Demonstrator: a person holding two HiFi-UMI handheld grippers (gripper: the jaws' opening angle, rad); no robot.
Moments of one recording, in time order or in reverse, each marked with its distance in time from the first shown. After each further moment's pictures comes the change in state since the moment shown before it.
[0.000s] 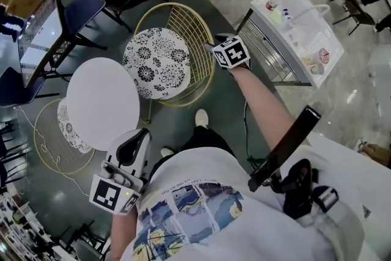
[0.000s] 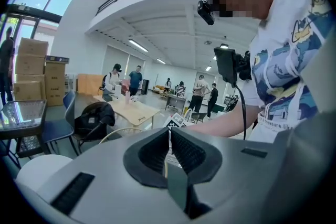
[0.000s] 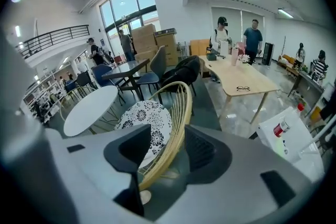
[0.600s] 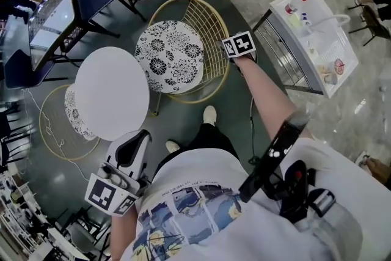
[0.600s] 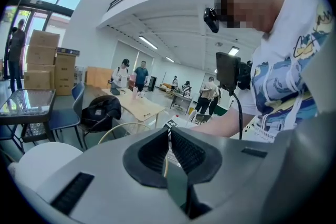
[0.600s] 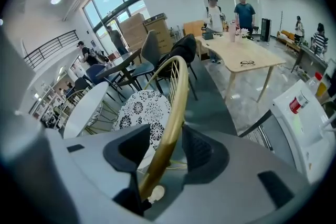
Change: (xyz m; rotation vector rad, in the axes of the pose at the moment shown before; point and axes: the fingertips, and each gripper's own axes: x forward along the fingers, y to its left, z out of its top) left arm -0.011 0.016 0.003 -0.099 0.016 0.053; right arm 0.074 -0.026 -0.033 0.142 0.132 0.034
